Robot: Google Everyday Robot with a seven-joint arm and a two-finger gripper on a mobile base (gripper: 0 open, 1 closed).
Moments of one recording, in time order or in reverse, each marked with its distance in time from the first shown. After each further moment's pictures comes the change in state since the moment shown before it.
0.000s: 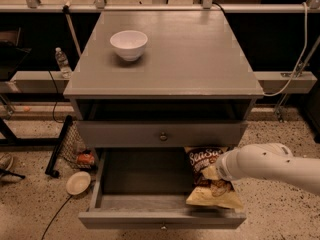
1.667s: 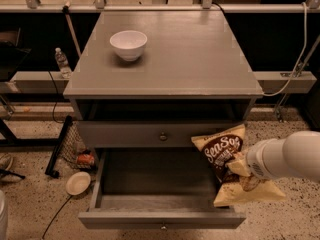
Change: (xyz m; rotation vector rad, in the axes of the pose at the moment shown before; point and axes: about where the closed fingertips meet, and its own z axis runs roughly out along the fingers) arm -0.012 -0.005 -0.153 0.077 -0.039 -0.114
